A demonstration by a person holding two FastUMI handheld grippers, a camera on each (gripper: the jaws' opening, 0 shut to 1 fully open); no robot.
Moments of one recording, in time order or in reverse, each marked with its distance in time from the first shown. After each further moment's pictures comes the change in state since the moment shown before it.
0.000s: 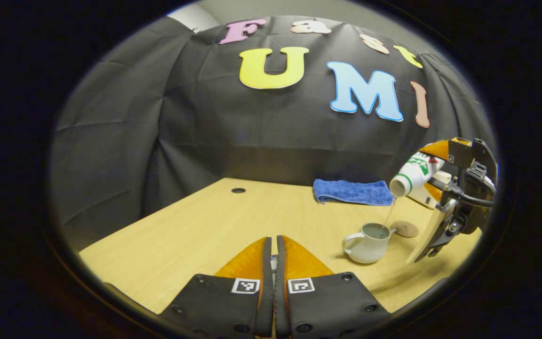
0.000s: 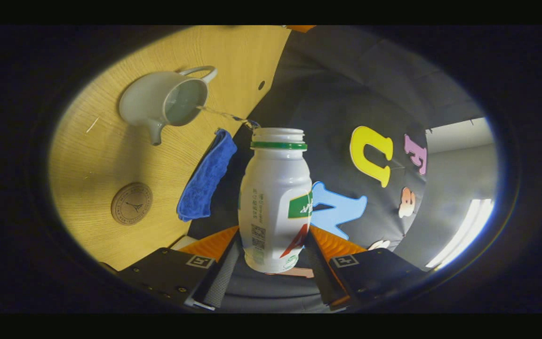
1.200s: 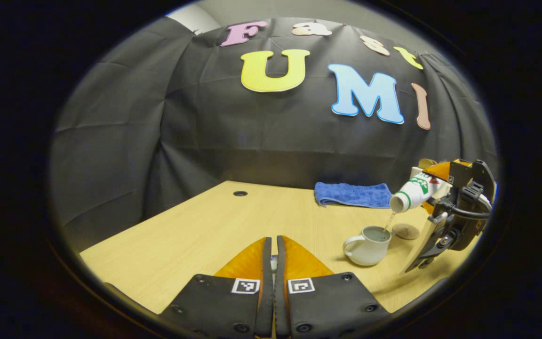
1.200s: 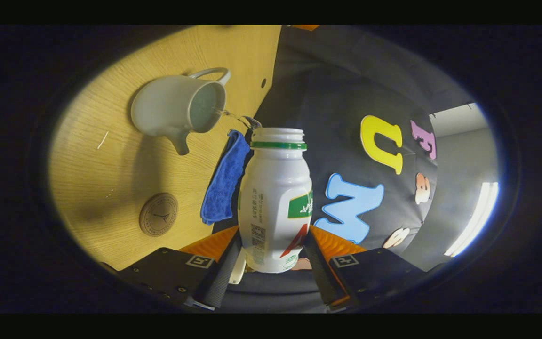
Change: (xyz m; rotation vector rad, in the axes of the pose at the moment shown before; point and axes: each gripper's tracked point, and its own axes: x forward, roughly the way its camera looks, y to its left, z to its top) left arm -0.002 0.003 0.009 0.001 -0.013 0.009; right arm 0.006 0.023 -0.013 0.108 0.037 0.082
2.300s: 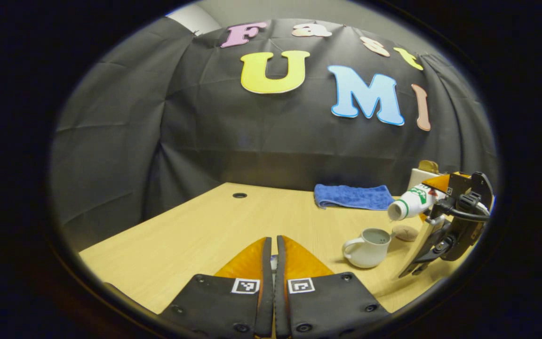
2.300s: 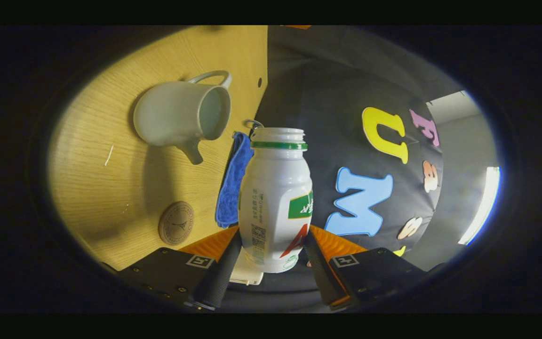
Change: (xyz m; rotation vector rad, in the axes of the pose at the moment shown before) left arm 0.003 -0.002 0.003 -0.002 -0.016 0.004; right arm -0.003 0.012 0.003 0.084 0.016 0.041
